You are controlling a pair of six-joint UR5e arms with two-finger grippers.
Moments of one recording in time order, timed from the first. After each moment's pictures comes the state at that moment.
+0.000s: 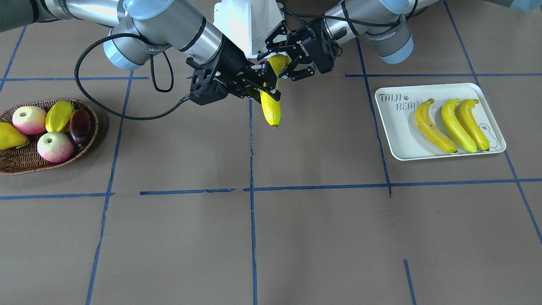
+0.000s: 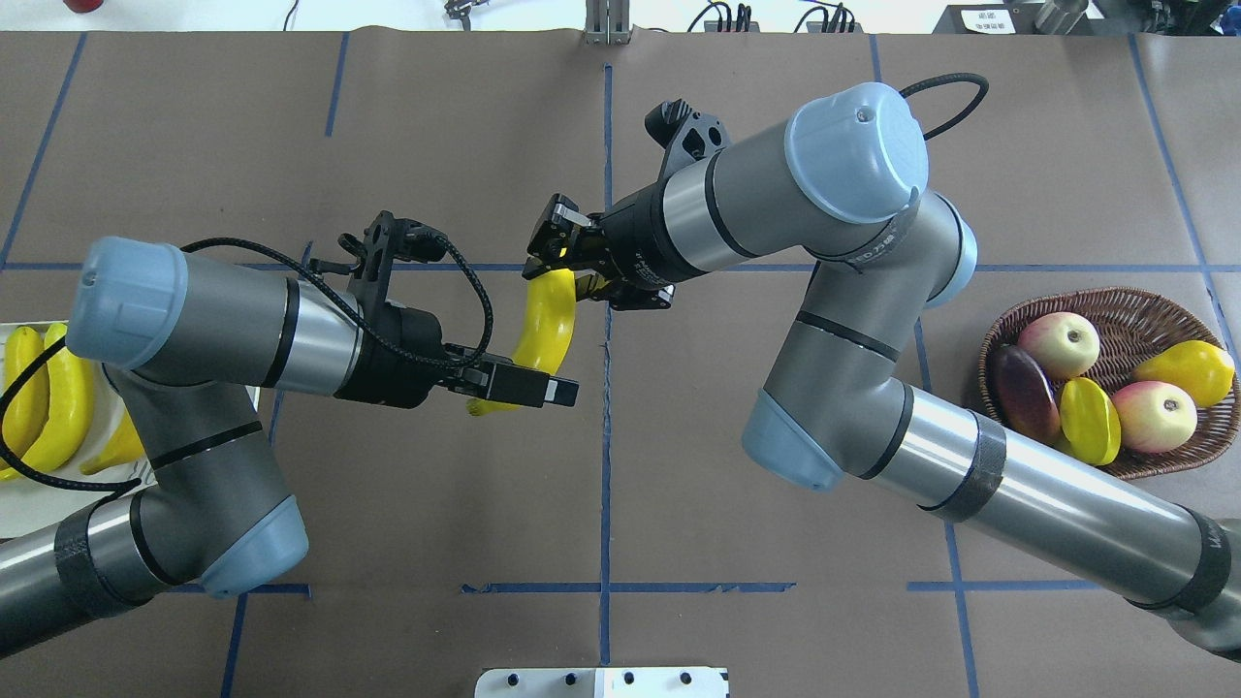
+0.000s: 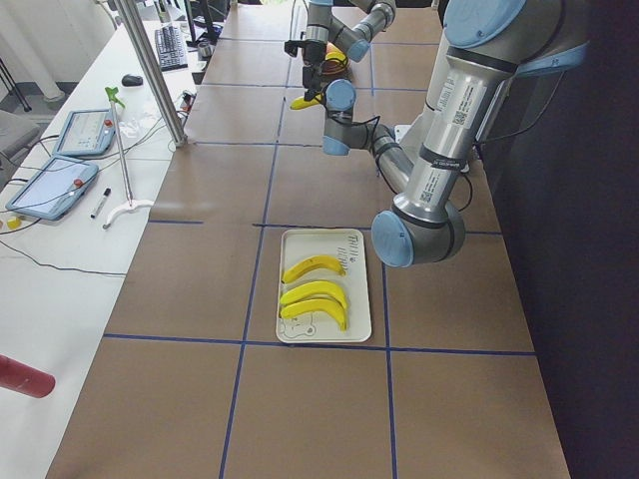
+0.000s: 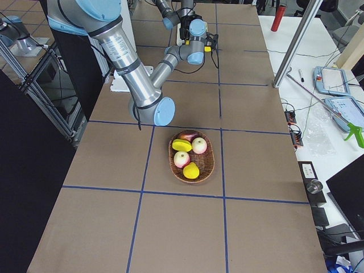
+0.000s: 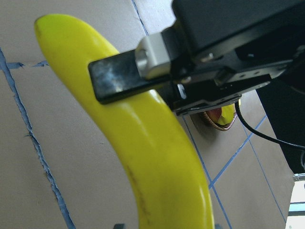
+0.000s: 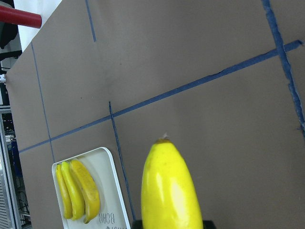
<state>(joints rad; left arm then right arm) -0.57 -2.00 -1.81 -2.61 -2.09 -1.22 0.62 -0.87 1.67 -0.89 2.07 1.75</state>
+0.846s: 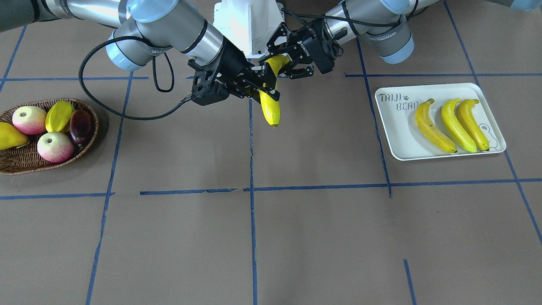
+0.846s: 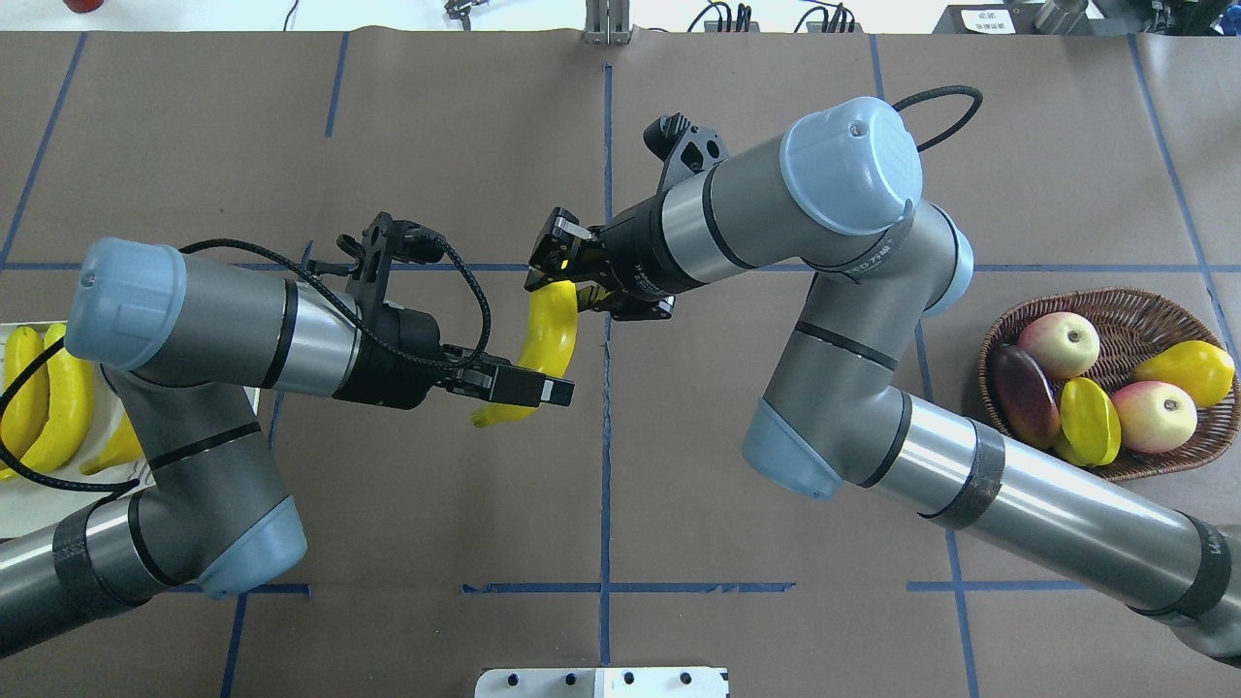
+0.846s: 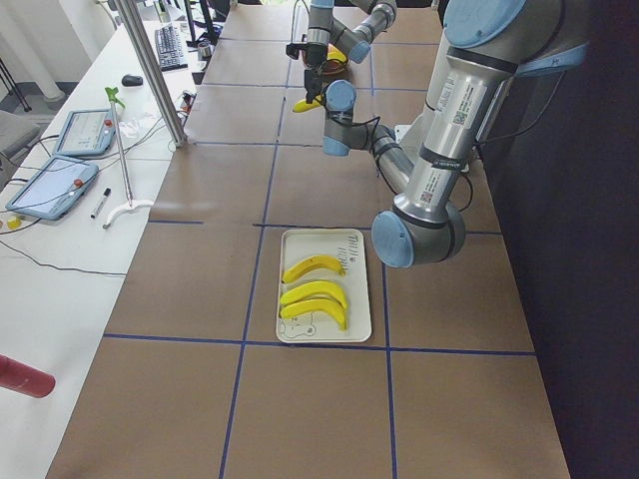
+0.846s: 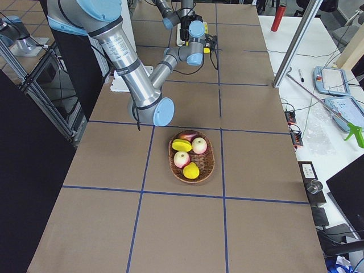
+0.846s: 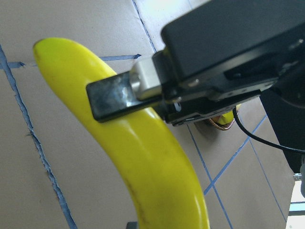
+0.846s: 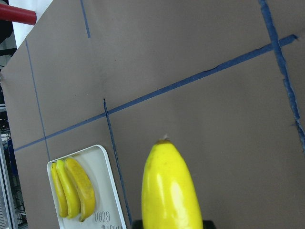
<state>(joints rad) -0.57 -1.99 -1.81 -2.61 -2.09 -1.21 0.62 -0.88 1.67 -0.89 2.07 1.75</state>
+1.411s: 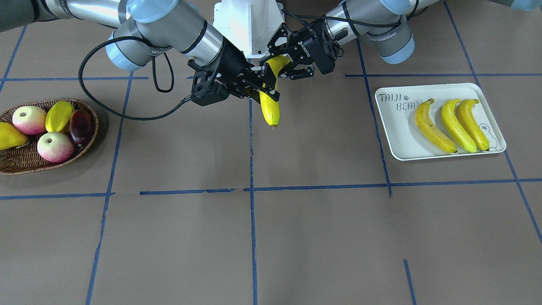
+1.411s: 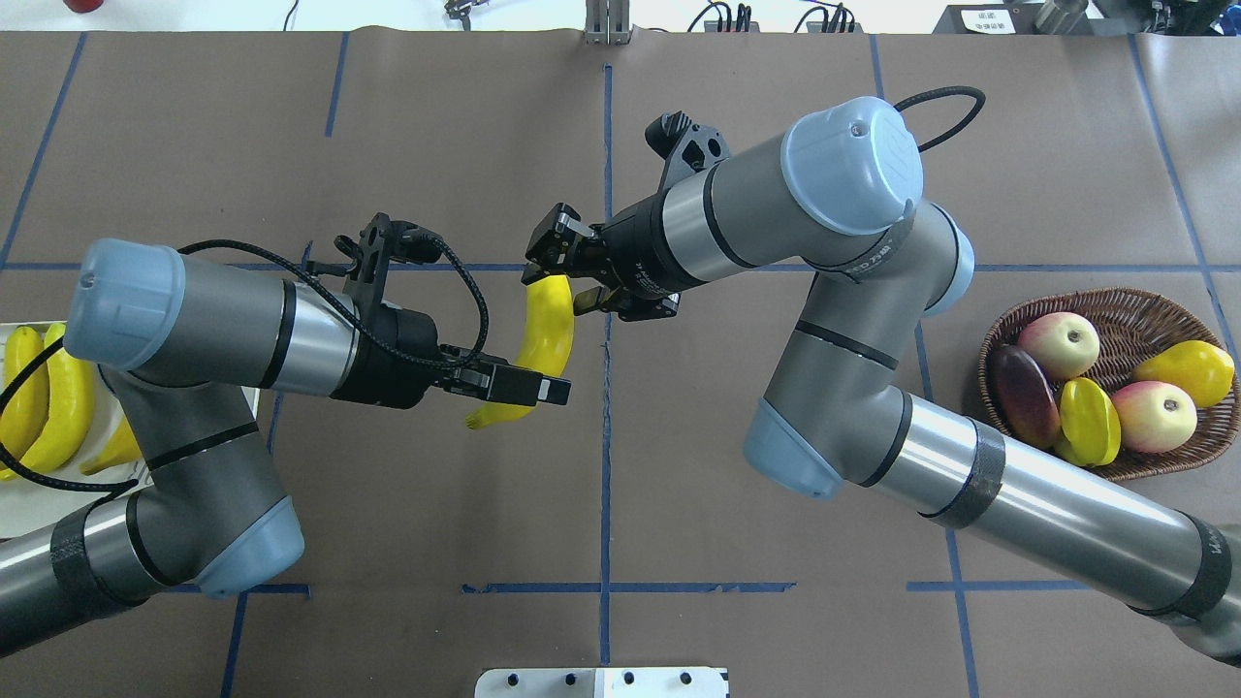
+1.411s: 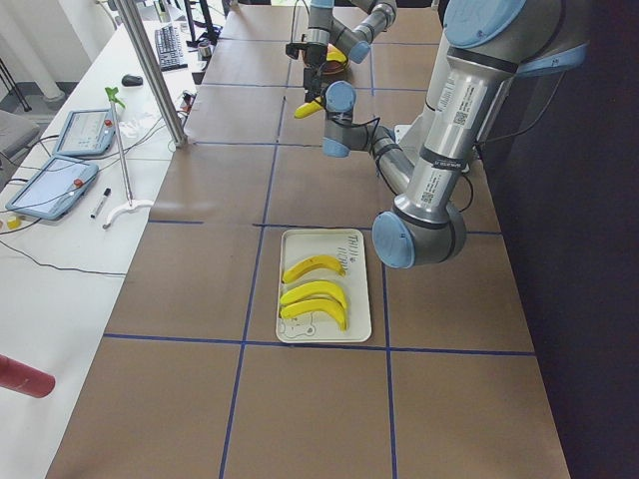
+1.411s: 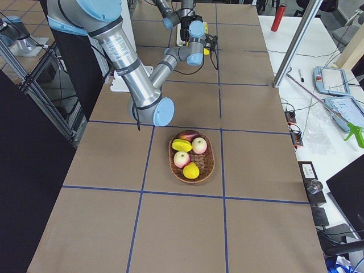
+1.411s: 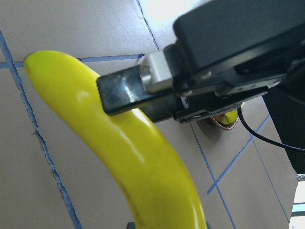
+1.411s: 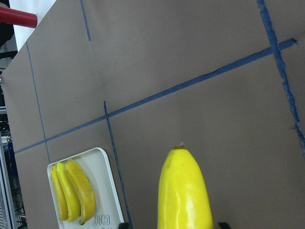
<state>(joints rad) -0.57 -1.99 -1.81 -2.61 -2.09 -1.21 0.62 -0.88 1.67 -0.89 2.06 1.75</state>
